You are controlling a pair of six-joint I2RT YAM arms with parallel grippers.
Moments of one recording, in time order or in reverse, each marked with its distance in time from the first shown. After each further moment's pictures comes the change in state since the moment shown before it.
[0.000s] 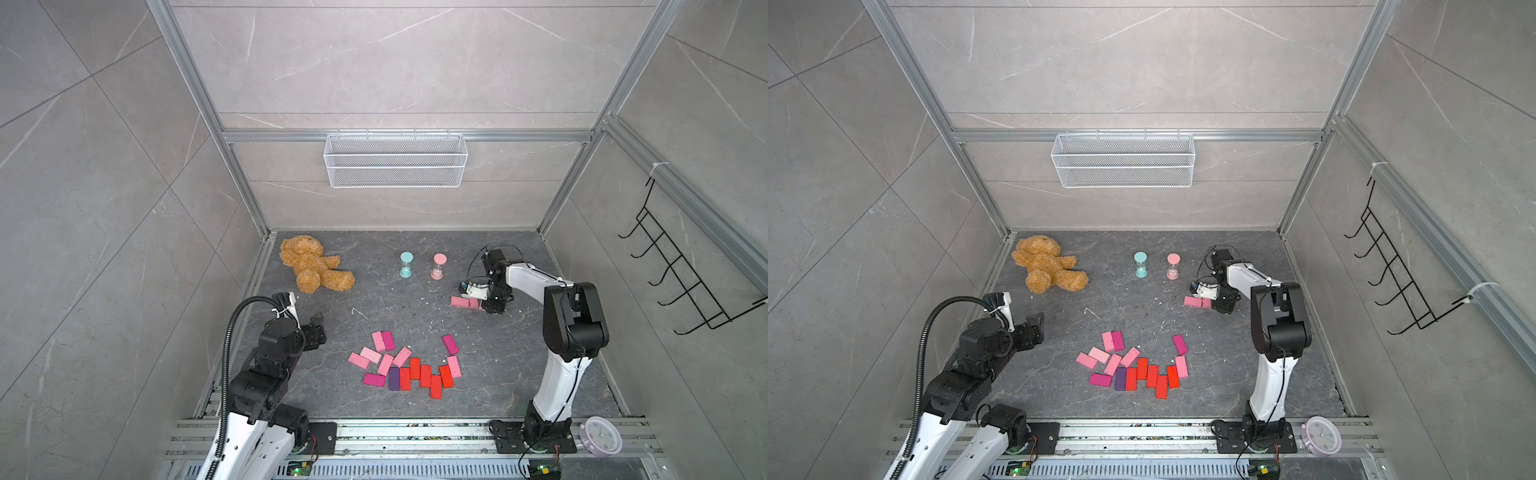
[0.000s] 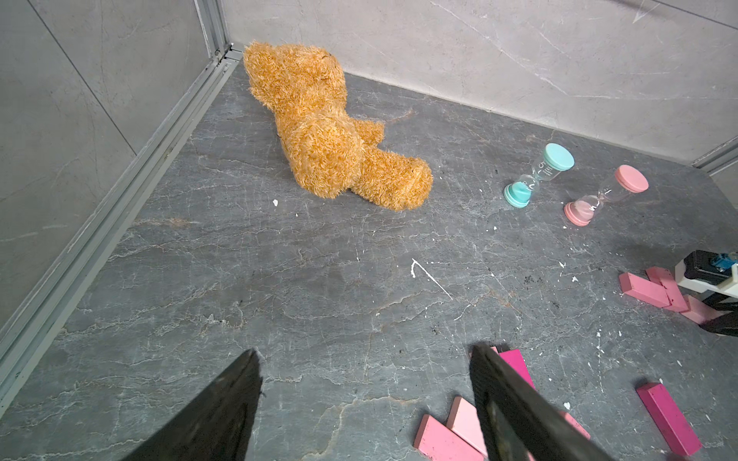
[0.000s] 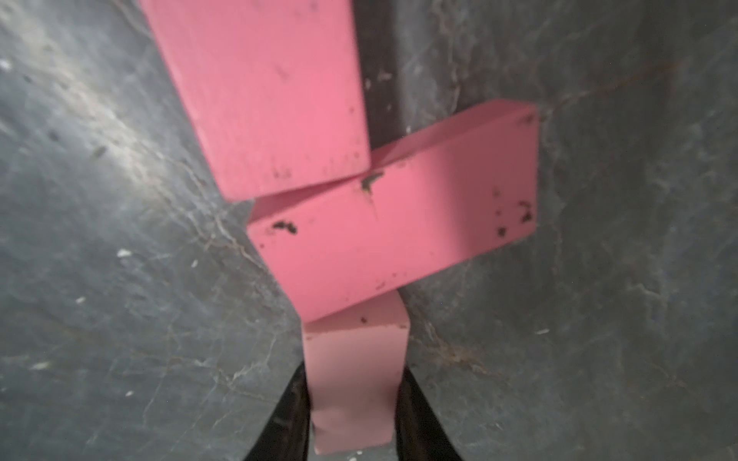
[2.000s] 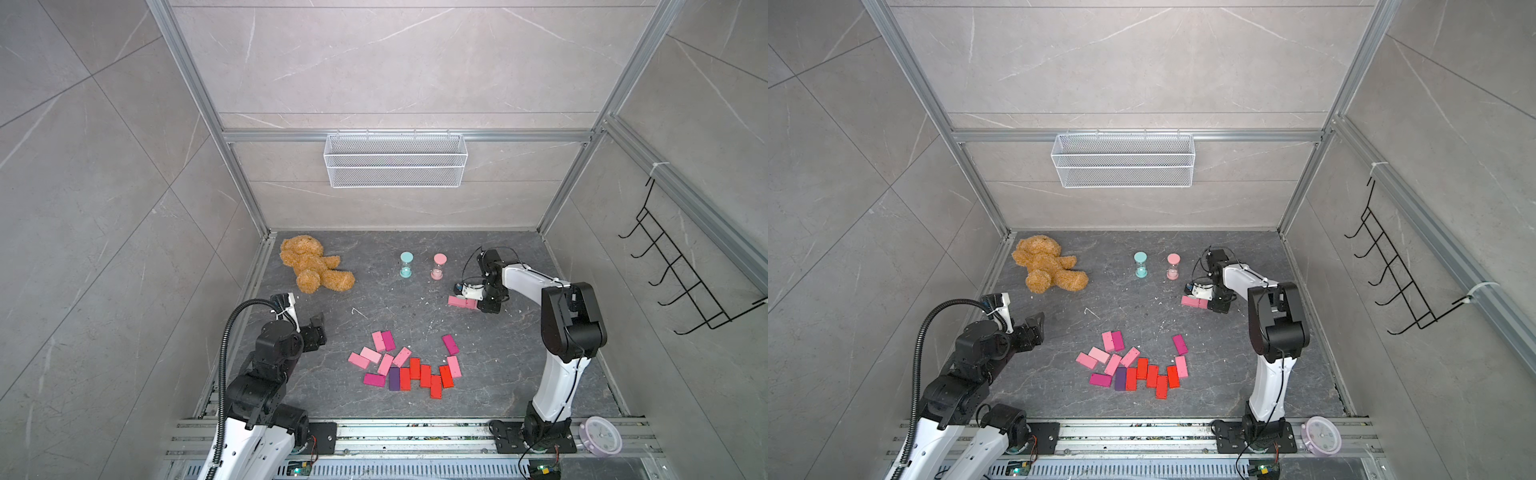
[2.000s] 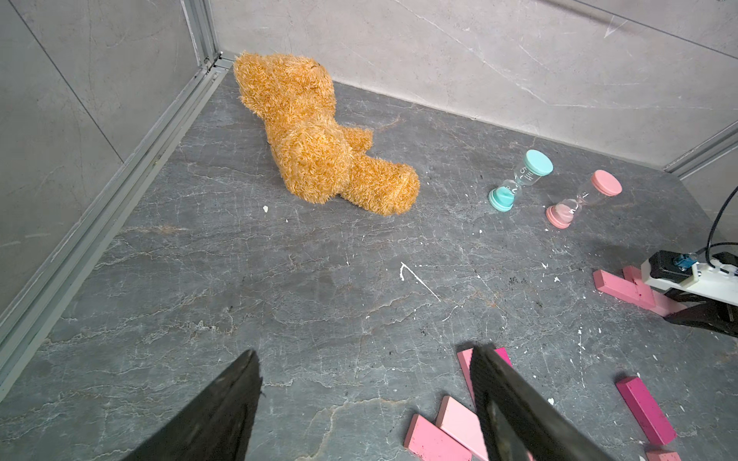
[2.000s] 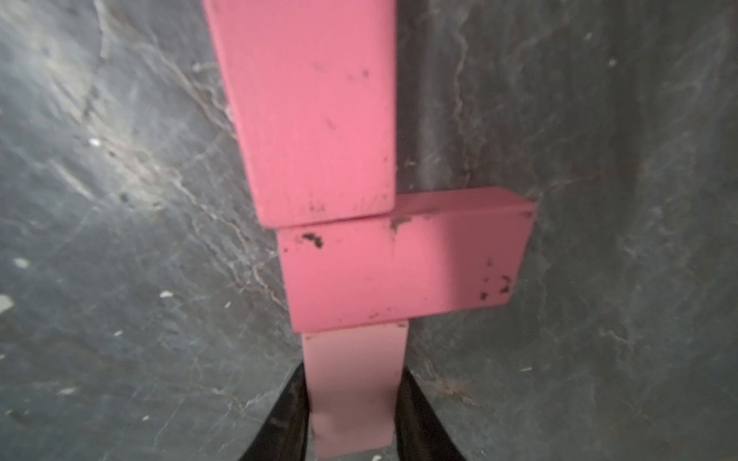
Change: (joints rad) left arm 0.000 -0.031 0.000 0.003 0.027 0.001; right arm 0.031 -0.002 -0.008 0.031 -0.019 -0.037
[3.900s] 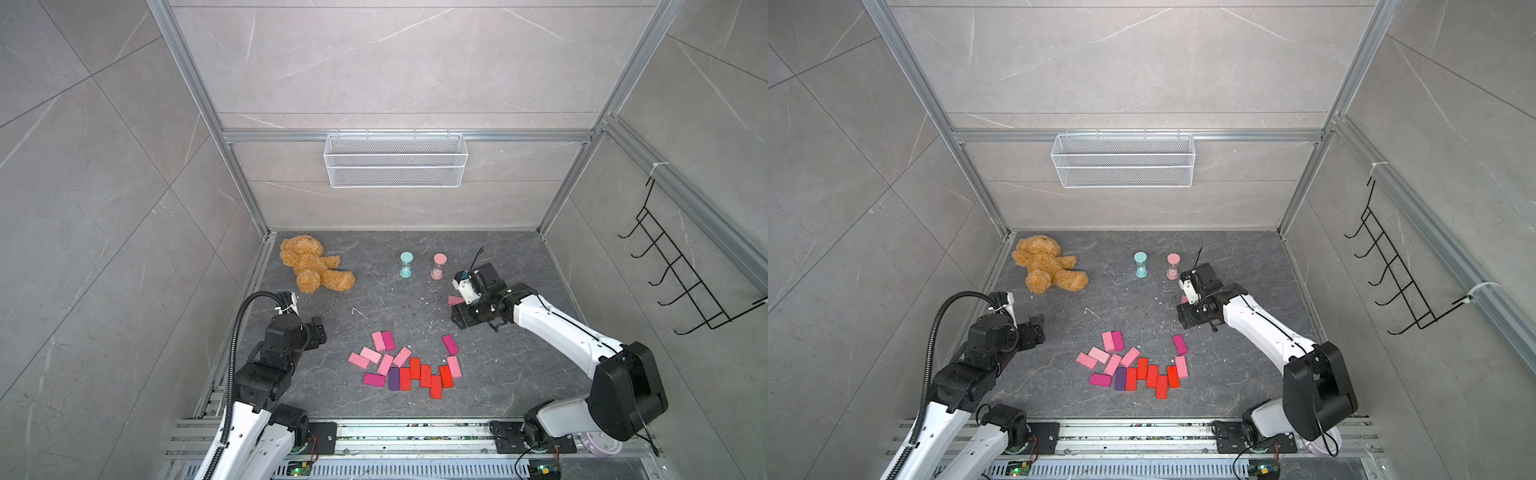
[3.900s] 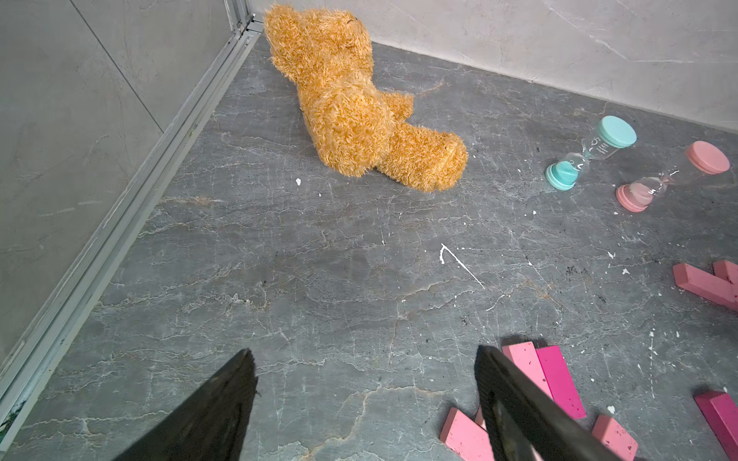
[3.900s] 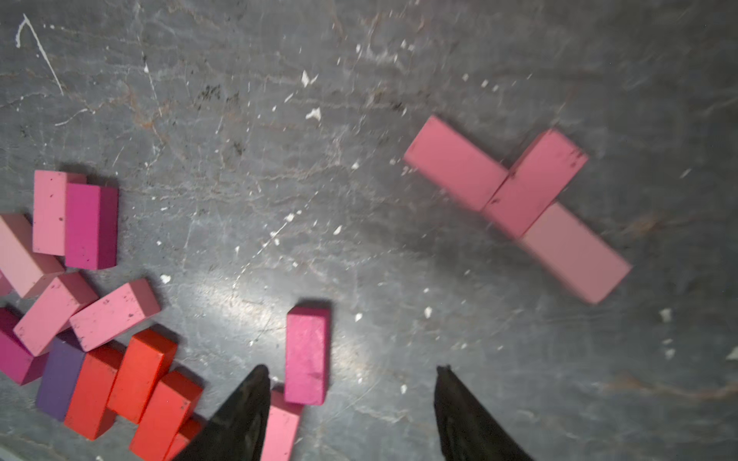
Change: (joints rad) left arm 0.000 0.103 0.000 -0.032 -0.089 -0.001; right arm 0.323 -0.516 -0.301 0.049 -0.166 1.239
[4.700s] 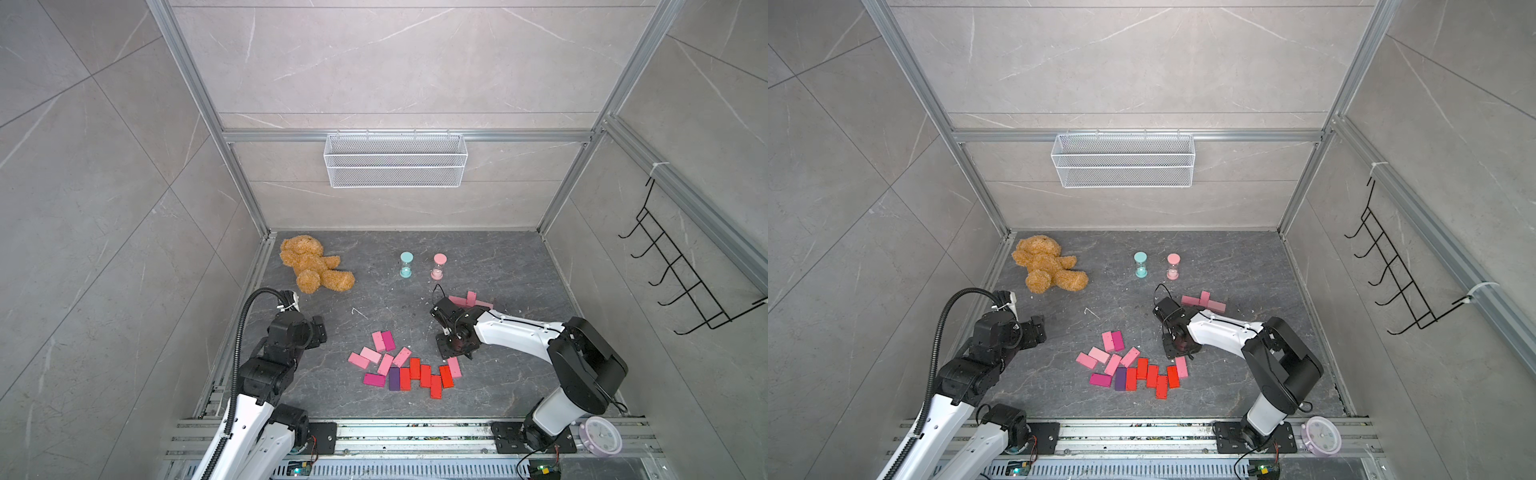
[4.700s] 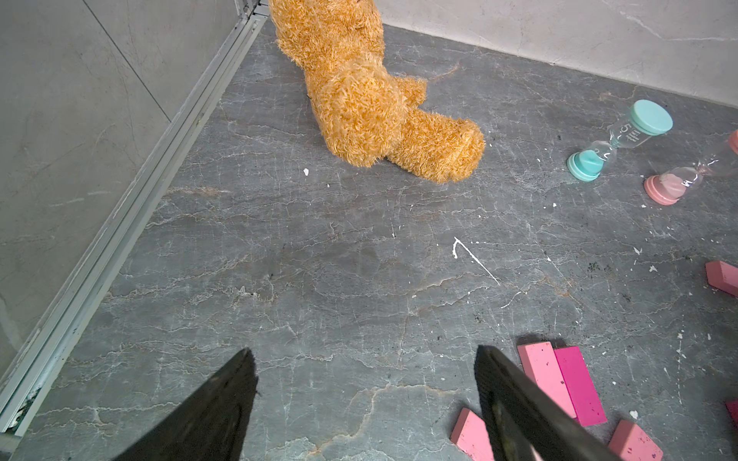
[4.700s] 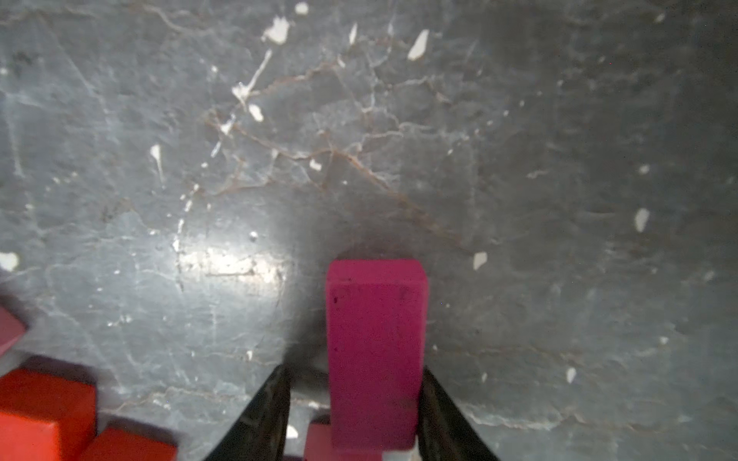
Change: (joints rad) left arm 0.000 0.040 0.000 0.000 -0.017 -0.003; right arm 0.227 0.212 -0.100 0.068 0.134 0.332
